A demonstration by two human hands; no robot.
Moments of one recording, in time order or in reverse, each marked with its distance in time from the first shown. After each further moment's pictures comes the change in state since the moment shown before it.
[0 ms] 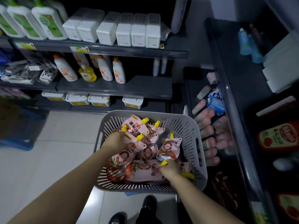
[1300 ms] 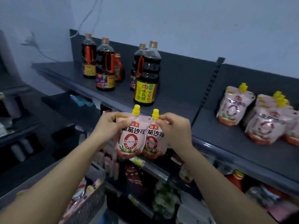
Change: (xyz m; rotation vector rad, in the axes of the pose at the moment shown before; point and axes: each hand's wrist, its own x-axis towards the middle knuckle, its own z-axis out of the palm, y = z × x) left_hand -0.332 0.265 -0.056 -0.686 -0.511 1.174; right_hand -0.454 0.097 -0.172 0.175 1.630 -0.496
